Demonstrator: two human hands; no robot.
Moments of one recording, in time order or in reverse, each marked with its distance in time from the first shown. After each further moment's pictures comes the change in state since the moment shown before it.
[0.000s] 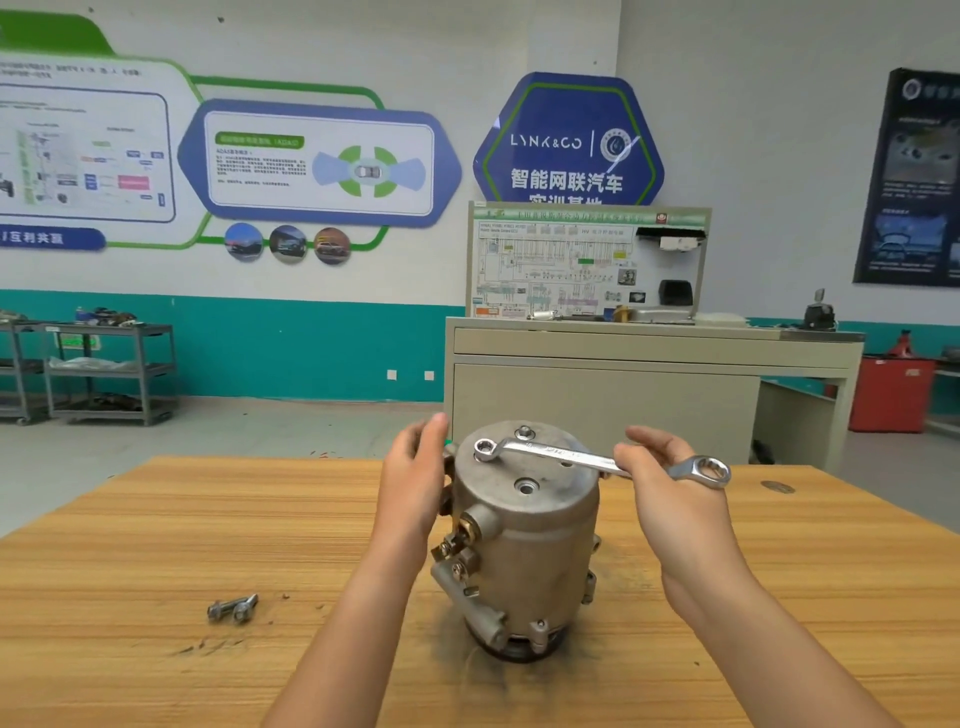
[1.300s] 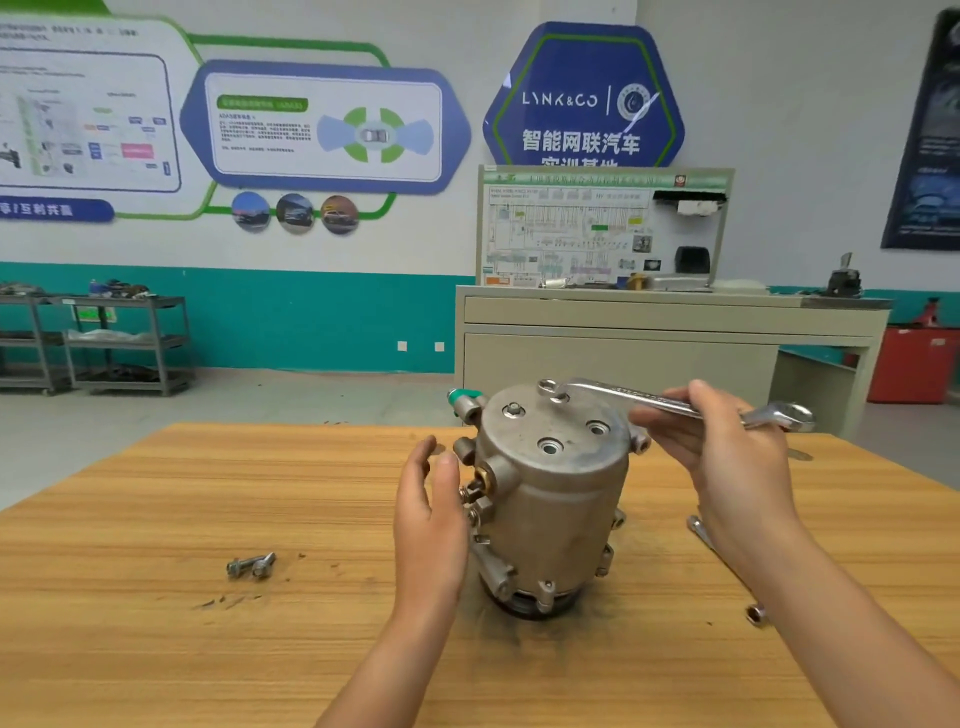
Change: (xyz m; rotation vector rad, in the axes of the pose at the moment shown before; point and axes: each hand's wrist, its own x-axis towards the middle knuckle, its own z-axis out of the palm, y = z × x) left_hand -0.049 -0.040 -0.005 0.030 0.063 0.090; right_hand 0.016 0.005 -0.014 0.225 -0.019 -0.117
